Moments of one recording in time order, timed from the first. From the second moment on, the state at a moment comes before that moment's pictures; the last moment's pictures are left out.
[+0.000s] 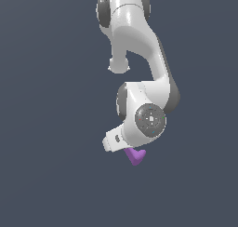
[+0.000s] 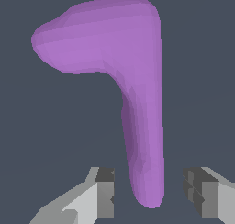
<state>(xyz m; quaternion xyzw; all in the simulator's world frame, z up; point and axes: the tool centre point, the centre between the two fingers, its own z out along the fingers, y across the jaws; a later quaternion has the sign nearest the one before) 0.085 0.030 0.118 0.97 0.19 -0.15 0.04</state>
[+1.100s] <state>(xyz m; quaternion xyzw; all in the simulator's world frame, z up) 0.078 0.027 0.094 0.97 0.19 -0.15 0.04</state>
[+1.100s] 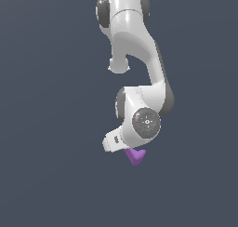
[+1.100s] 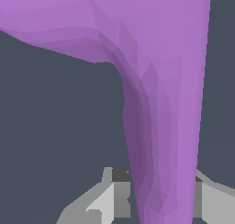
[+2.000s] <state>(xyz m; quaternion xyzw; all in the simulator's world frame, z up) 0.045 -0.021 0.142 0.97 0.19 -0.15 0.04</state>
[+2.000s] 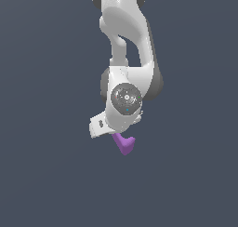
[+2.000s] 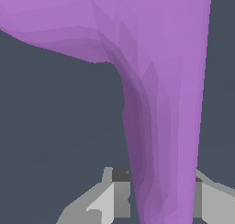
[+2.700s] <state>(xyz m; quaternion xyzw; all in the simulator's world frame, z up) -0.016 -0.118 0.240 0.97 0.19 -0.15 0.04</state>
